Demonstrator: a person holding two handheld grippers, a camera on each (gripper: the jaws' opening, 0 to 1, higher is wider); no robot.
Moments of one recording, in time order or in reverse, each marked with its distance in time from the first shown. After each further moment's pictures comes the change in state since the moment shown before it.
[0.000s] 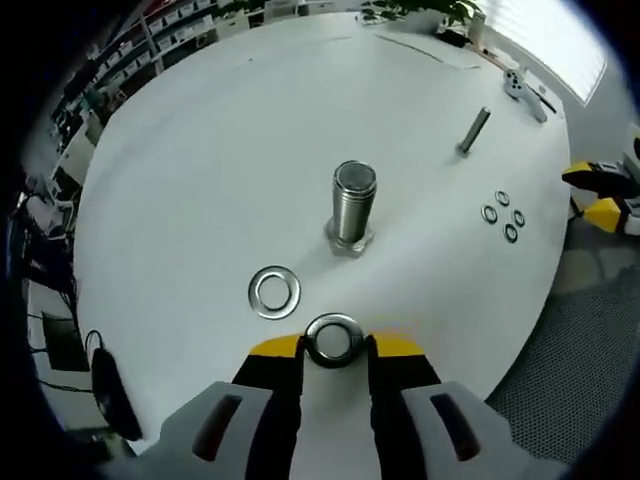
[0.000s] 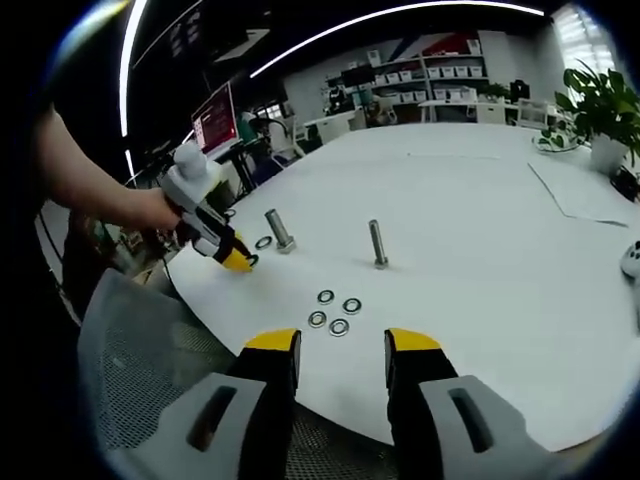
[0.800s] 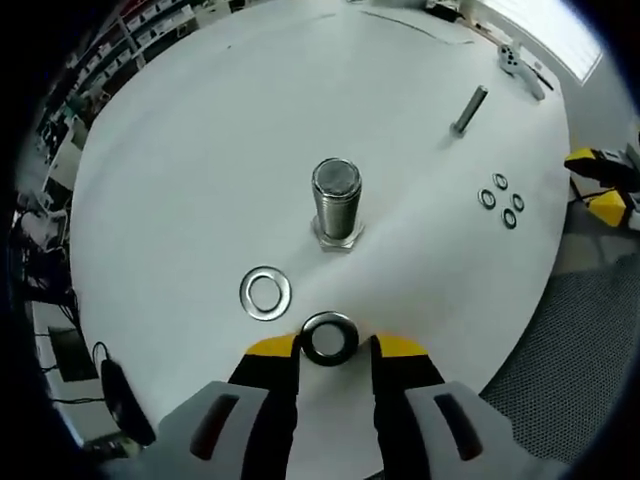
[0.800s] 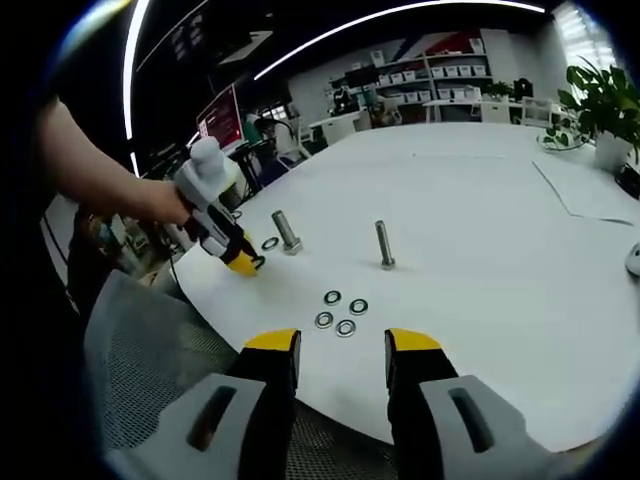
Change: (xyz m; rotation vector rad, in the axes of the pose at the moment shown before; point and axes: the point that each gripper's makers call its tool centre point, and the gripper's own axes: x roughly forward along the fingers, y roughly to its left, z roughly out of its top) left arm -0.001 -0.005 -0.003 0.046 0.088 -0.006; right arm 0.000 0.004 0.001 0.005 -0.008 0.029
